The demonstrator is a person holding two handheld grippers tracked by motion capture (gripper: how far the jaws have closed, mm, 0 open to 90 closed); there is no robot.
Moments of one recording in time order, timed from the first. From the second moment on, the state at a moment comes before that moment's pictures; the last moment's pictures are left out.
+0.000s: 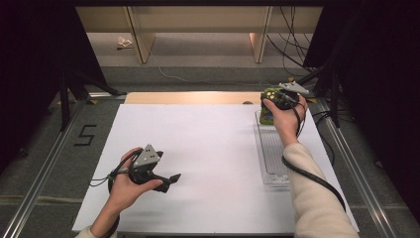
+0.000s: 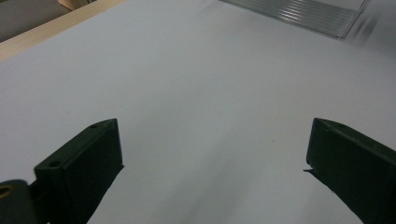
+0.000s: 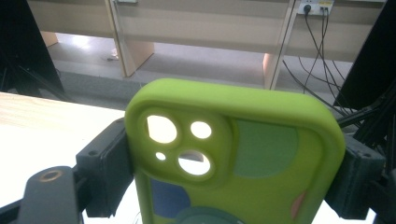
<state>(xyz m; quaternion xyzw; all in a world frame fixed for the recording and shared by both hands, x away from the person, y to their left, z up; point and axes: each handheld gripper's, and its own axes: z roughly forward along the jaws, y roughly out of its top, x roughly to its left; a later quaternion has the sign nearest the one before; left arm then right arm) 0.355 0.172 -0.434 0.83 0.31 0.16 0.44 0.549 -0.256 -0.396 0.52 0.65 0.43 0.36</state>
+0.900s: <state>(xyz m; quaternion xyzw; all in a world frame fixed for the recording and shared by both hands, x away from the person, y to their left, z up) 0.355 0.172 -0.435 0.83 0.31 0.16 0.44 0.557 -0.256 -0.408 0.52 0.65 0.42 0.36</state>
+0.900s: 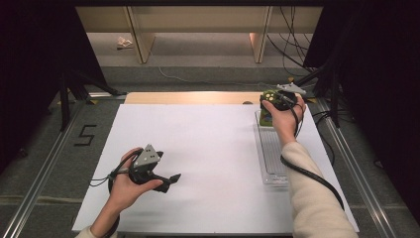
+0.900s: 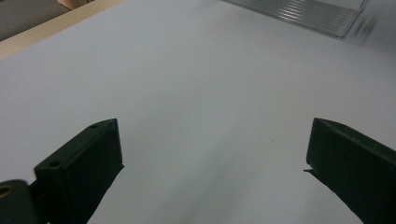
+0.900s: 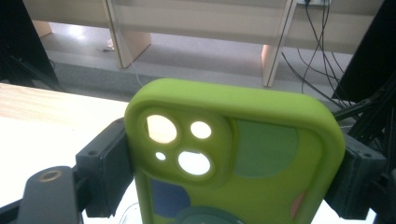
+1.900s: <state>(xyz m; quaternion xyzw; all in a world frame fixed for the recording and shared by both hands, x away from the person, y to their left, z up) 0.356 0.171 -0.436 0.83 0.31 0.16 0.44 0.561 -0.256 -0.420 0.52 0.66 0.41 0.35</state>
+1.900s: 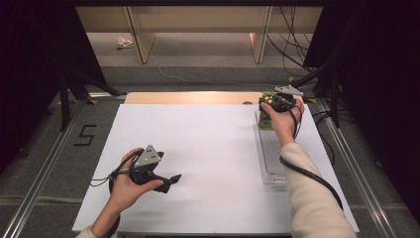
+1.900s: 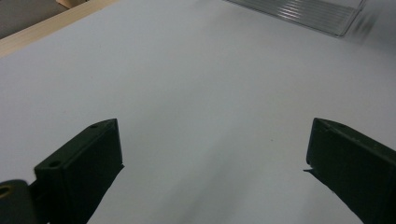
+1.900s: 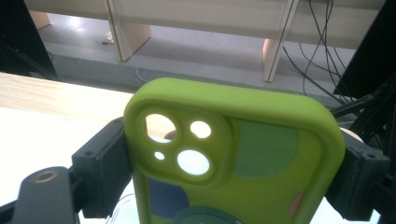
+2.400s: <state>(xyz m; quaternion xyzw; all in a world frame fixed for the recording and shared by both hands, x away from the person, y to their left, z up) 0.356 0.171 -0.437 0.83 0.31 0.16 0.44 0.561 -0.259 -0.419 0.53 0.66 0.41 0.34</state>
